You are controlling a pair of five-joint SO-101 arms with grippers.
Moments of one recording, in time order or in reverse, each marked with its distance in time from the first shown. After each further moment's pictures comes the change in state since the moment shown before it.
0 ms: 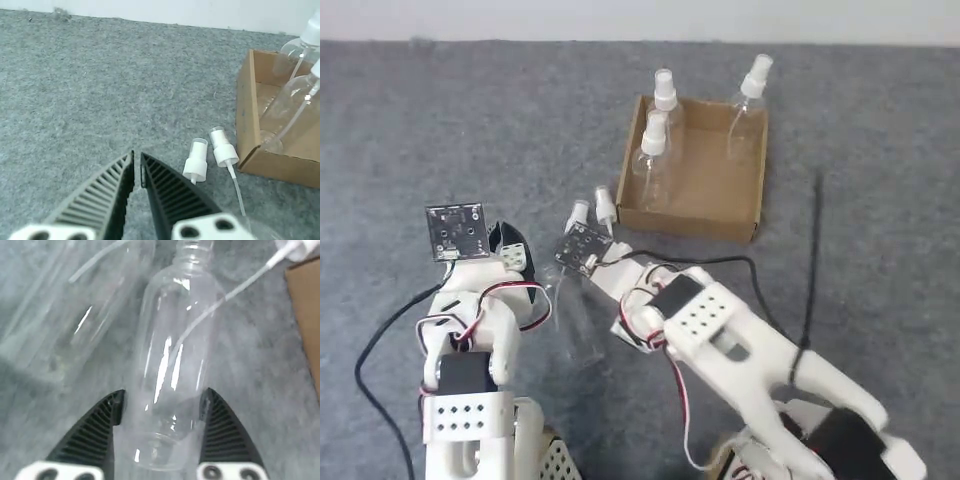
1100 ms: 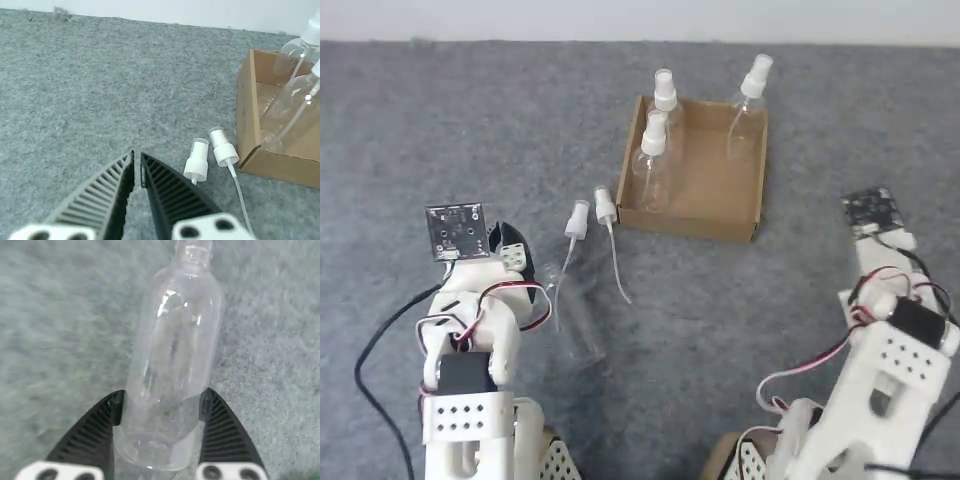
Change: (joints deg) left arm -0.1 0.0 0.0 0.0 0.0; right arm 74.3 -26.5 9.5 7.6 26.9
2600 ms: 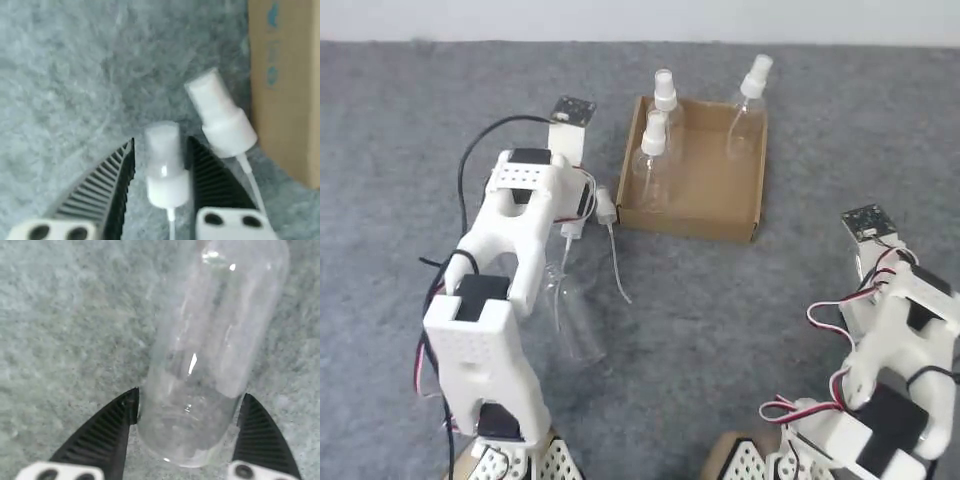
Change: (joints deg) left arm 8.5 102.7 -75.4 19.8 -12.3; right arm 4.0 35.3 -7.0 -8.6 6.2
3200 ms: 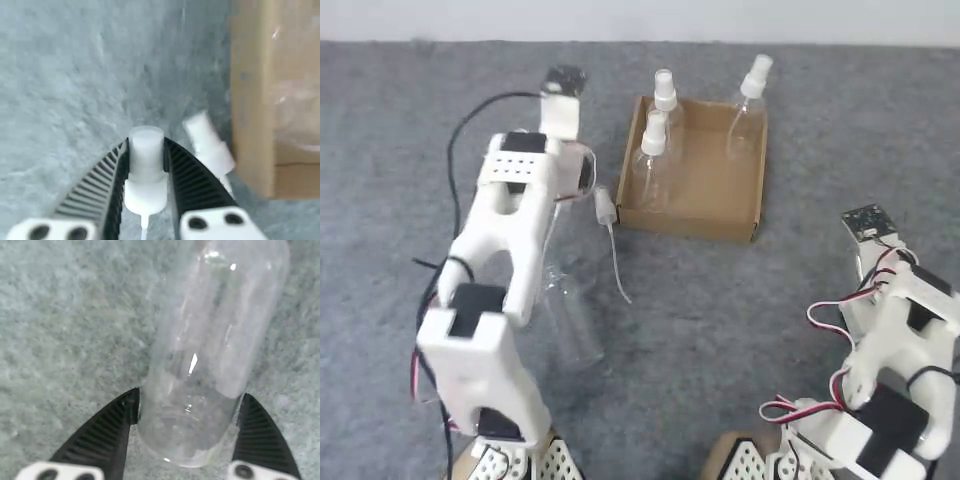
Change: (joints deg) left arm 0.4 -7.6 -4.7 -0.1 4.0; right arm 0.0 0.0 0.0 0.0 0.0
